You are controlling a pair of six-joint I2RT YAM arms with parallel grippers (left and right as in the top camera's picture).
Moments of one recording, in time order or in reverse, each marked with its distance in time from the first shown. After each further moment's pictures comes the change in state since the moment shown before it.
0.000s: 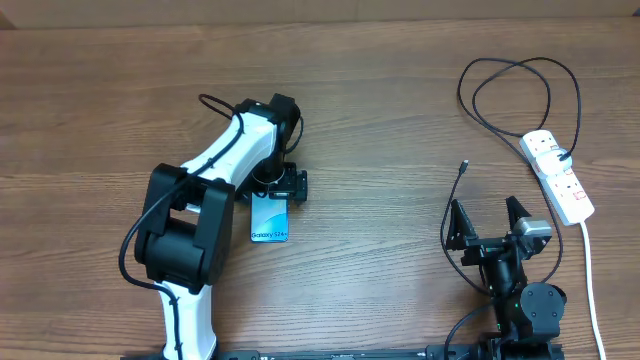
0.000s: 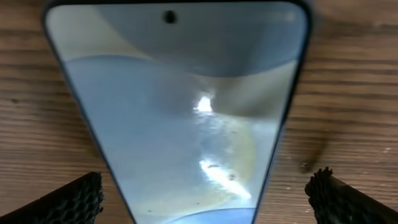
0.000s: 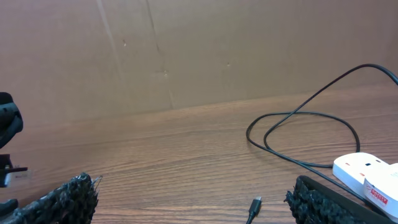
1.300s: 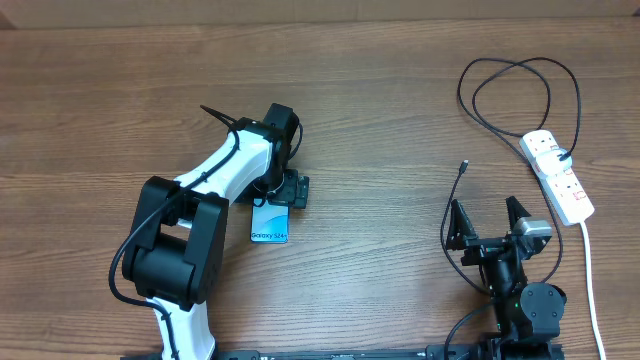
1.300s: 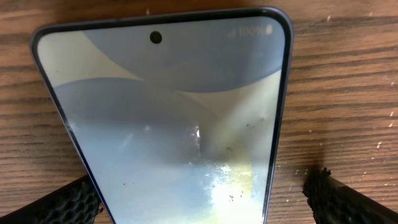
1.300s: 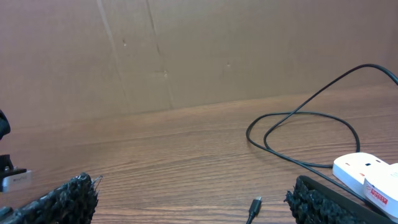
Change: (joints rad) left arm -0.005 -0.086 -0.169 0.217 -0.005 0.108; right arm 0.000 0.000 0.000 -0.001 0.000 0.000
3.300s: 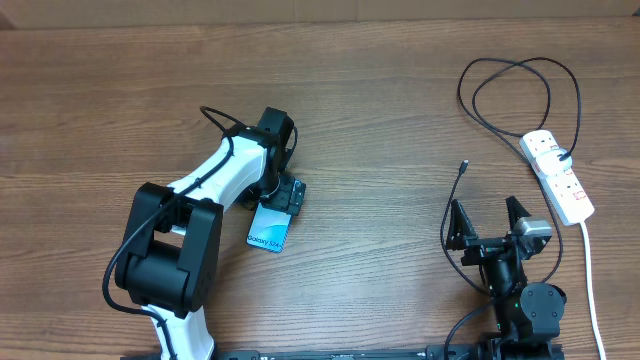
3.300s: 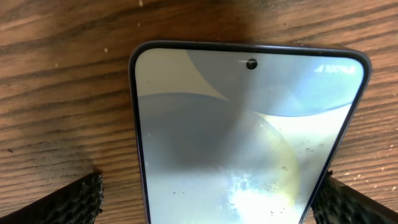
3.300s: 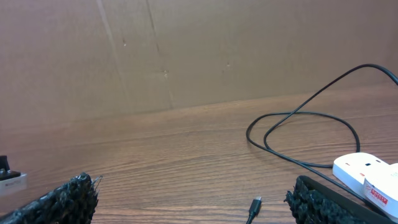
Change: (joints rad) left arm 0.013 -0.034 -0.068 0.045 -0.002 0.144; right arm 0.000 0.000 0.000 0.000 0.000 0.000
